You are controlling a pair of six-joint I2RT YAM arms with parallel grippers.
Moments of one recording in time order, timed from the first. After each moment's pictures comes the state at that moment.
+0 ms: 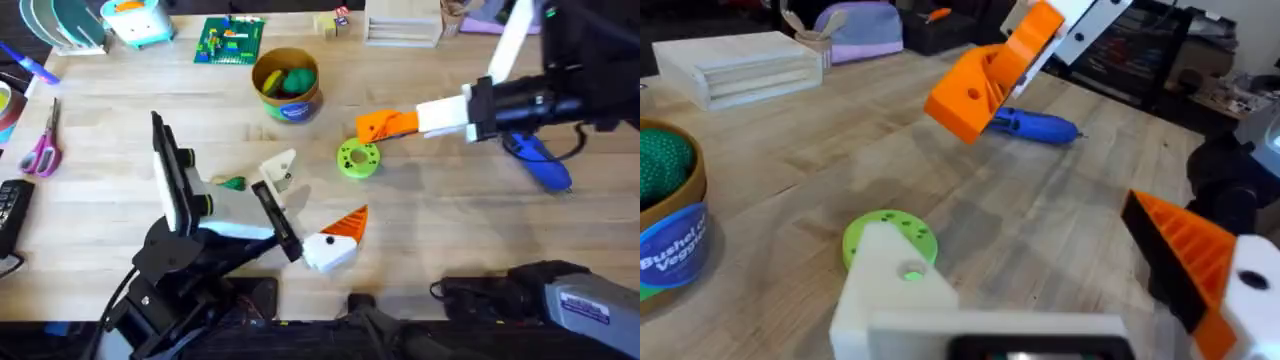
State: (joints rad) left arm -0.67 0.01 0.01 -0.05 0.38 -0.20; right arm 0.14 1.22 0.91 -0.77 -1.06 0.04
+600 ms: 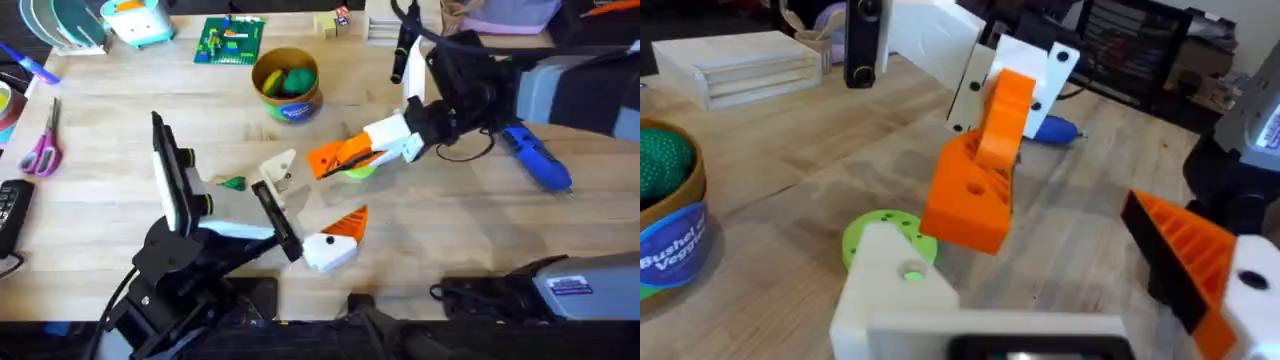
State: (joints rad) left arm -0.67 0.01 0.01 -0.05 0.38 -0.20; right arm 0.34 1.60 0.91 -0.62 -1.43 0.12
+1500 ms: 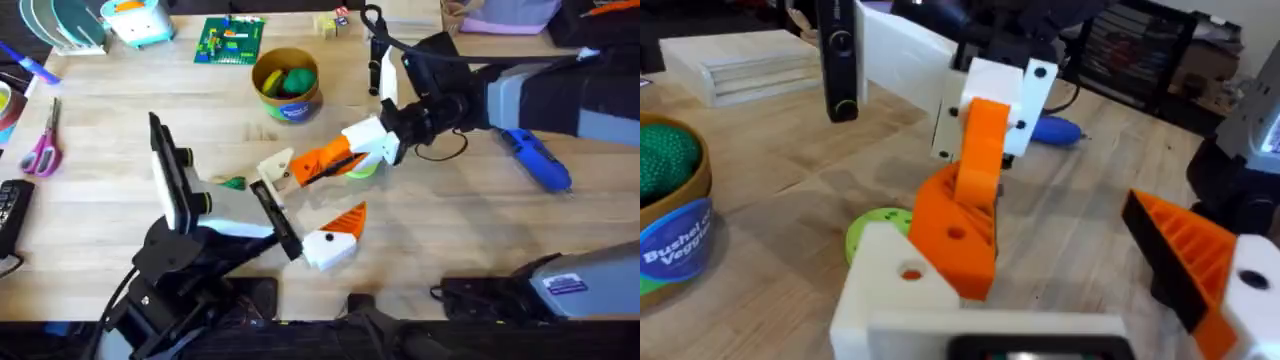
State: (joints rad) left arm -0.67 0.01 0.01 -0.05 0.36 -0.21; right arm 0.42 1.66 0.91 -0.40 -1.44 0.39
